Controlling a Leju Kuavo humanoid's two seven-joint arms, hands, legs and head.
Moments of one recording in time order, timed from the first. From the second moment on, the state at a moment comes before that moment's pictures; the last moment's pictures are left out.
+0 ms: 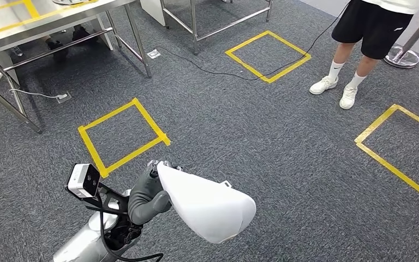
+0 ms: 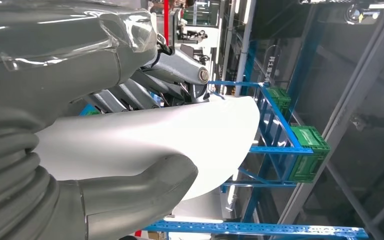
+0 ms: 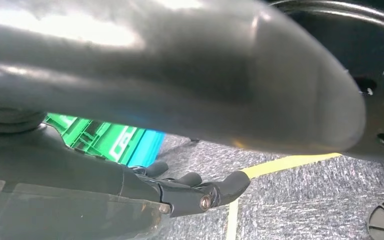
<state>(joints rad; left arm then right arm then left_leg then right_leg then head) -0.31 0.11 -0.76 -1.53 0.50 -0.54 -0.49 -0.06 -0.16 1.44 -0.22 -1.14 0.35 0.22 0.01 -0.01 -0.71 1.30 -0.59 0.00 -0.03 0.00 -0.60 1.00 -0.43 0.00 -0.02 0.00</state>
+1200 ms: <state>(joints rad) -0.36 0.08 -0.75 -1.53 0.45 -0.56 -0.47 -0.07 -0.15 1.44 -0.22 -1.11 0.35 0.23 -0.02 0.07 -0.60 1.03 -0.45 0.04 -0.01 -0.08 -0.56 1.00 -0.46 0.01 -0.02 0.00</state>
